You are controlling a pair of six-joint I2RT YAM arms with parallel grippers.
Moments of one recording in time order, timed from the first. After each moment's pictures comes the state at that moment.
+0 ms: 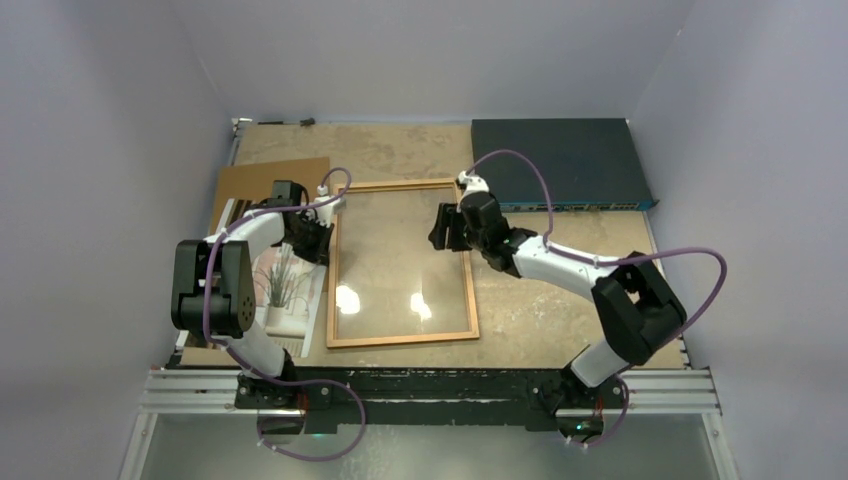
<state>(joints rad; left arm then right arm) -0.02 1.66 0.95 -0.55 0.39 0.40 0.65 1.59 0.94 0.05 0.05 0.53</state>
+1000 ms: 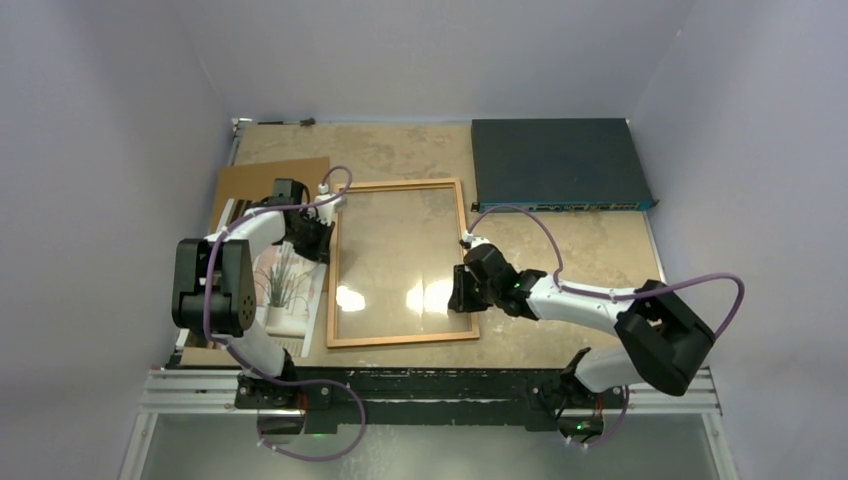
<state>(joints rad) -0.02 1.66 0.96 -0.55 0.39 0.40 0.82 1.37 0.60 -0.12 -0.04 0.68</state>
